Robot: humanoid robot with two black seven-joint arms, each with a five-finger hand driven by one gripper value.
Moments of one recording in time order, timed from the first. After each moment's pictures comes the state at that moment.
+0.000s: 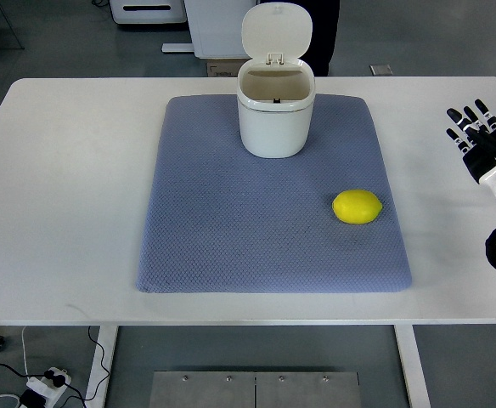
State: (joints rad) left arm -0.02 0.00 -0.10 -0.16 0.00 0.21 -0.12; right arm 0.58 -0.30 1.13 0.72 -0.26 0.15 0.17
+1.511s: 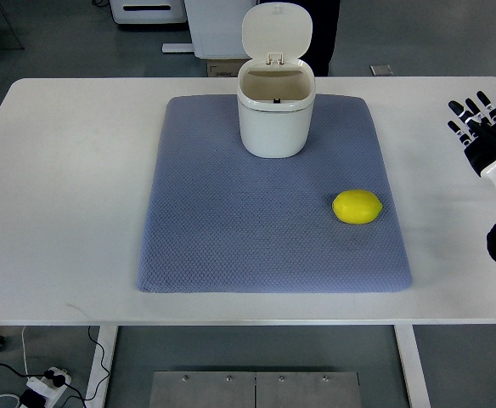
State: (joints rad) left arm -0.02 0.00 -0.10 -0.16 0.00 0.21 -0.12; right arm 0.60 -0.31 1.13 0.73 -0.26 0.15 0.17
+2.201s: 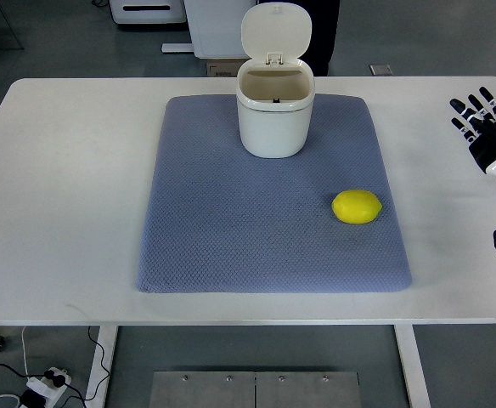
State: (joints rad) left arm -0.02 0.00 -0.10 -0.16 0.00 0.21 -0.12; right arm 0.63 -0.34 1.08 0.73 -0.26 0.15 0.17
